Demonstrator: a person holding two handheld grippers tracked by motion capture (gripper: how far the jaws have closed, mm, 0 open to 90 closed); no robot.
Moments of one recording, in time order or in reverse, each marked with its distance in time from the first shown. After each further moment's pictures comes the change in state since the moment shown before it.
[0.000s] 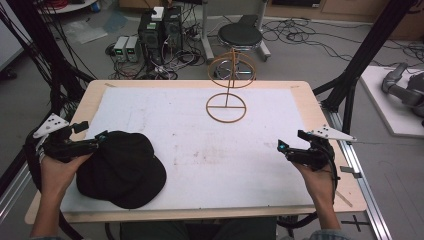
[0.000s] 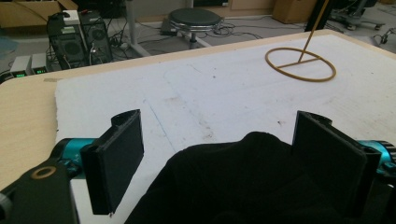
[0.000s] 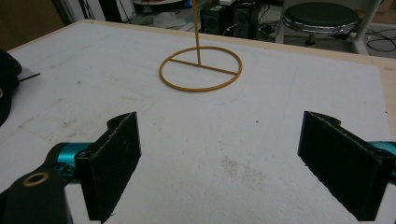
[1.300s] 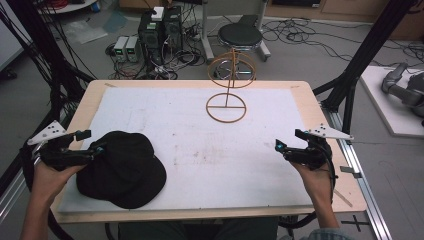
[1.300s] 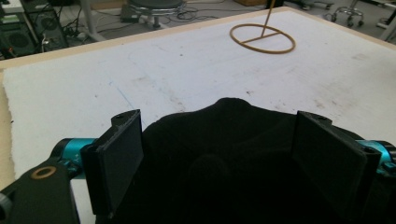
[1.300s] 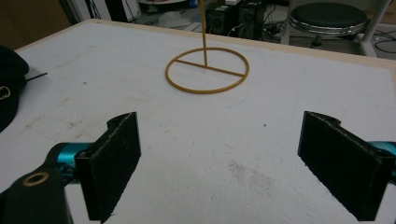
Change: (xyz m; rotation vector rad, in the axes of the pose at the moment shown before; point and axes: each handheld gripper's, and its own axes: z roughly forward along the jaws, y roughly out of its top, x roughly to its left) left arm 0.009 -0.016 -0.009 0.056 -0.166 0.042; right arm 0.004 0.003 0.004 0.003 0.021 -0.005
